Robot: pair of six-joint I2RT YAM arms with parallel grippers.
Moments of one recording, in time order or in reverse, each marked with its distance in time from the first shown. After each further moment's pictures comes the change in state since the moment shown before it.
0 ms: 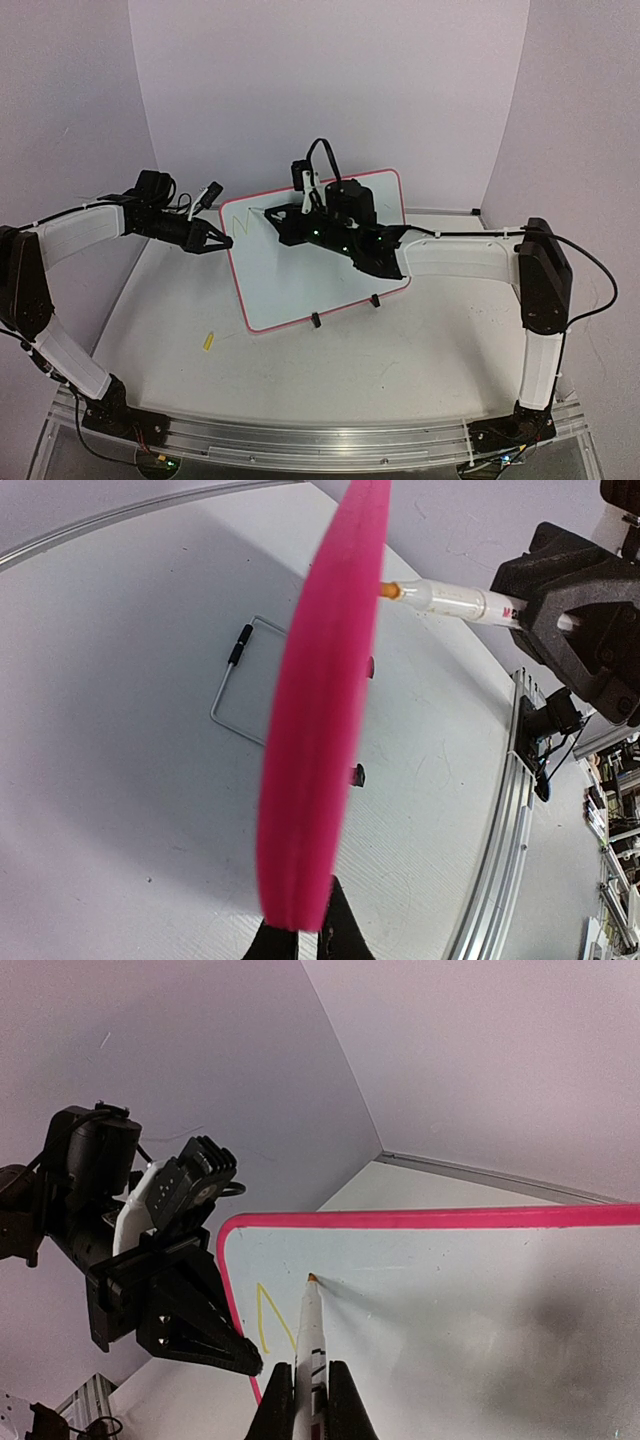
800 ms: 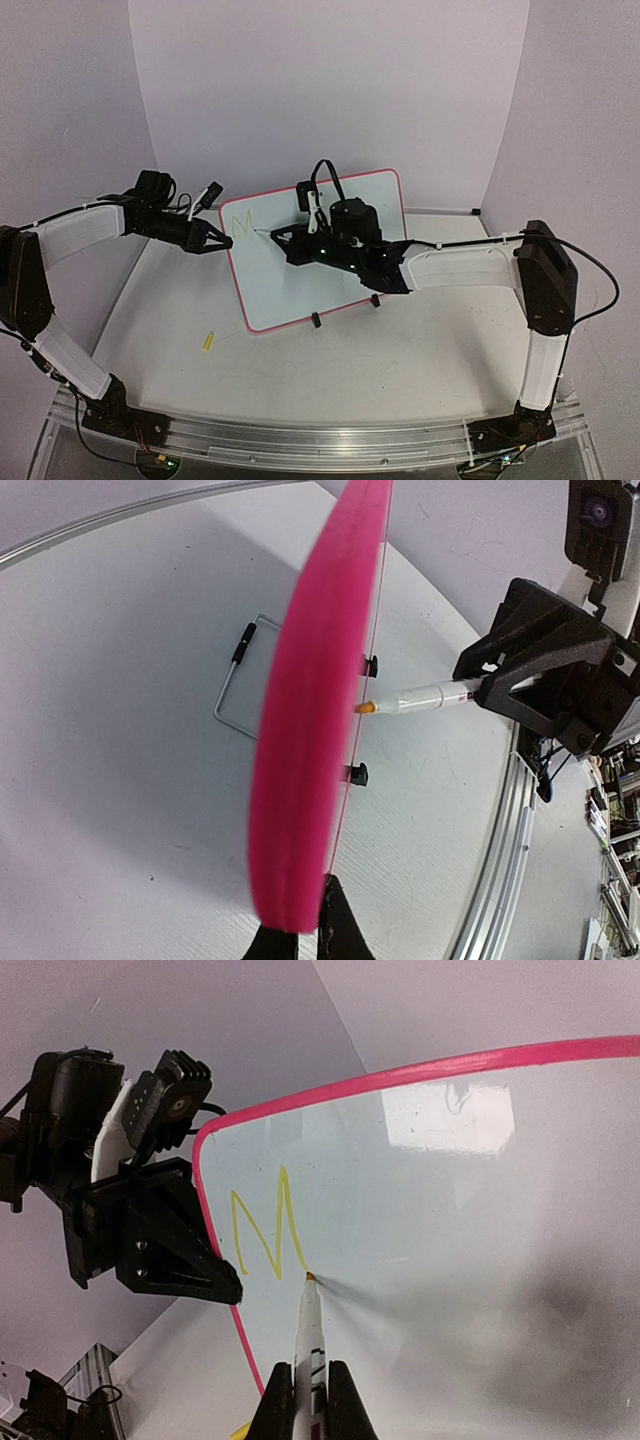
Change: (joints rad) left arm 0.000 0.000 0.000 -0.001 -0.008 0.000; right arm 0.002 -0.030 -0.148 0.054 -0.029 0.040
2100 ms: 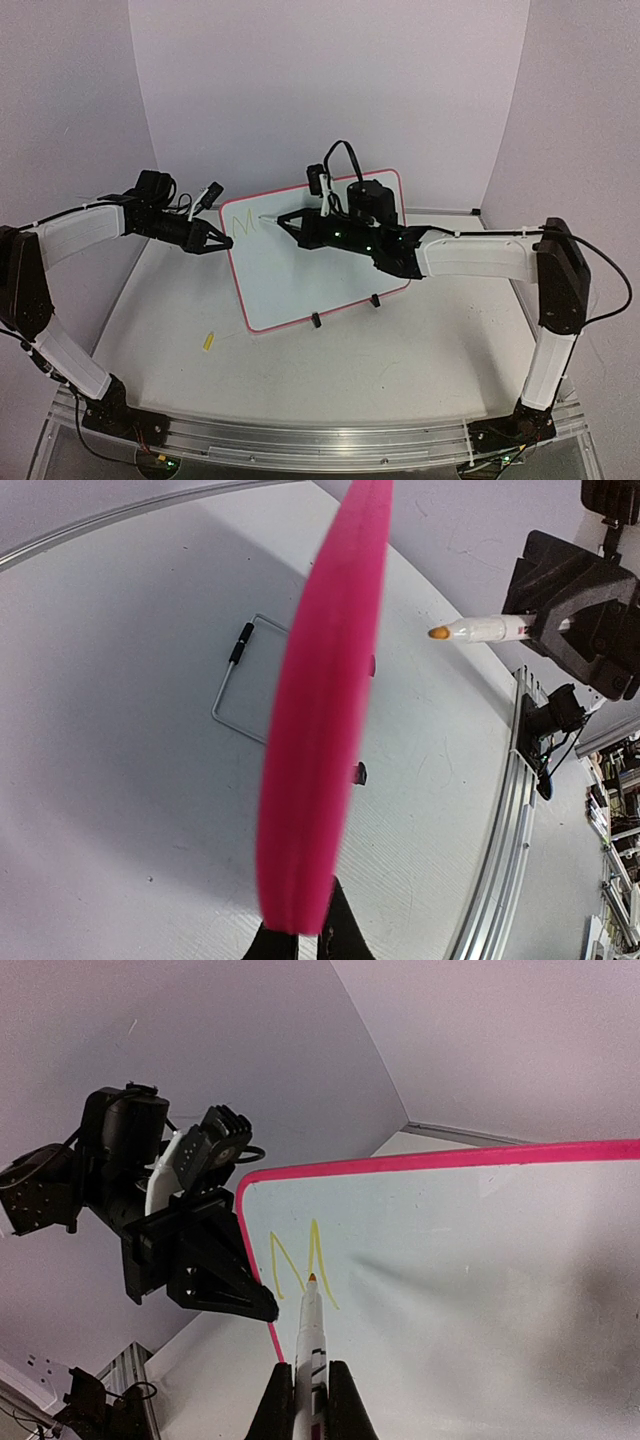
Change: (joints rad) left arm -0.002 0.000 0.000 -0.001 0.001 0.006; right arm -0.050 -0.067 0.013 -0.044 -0.138 0.016
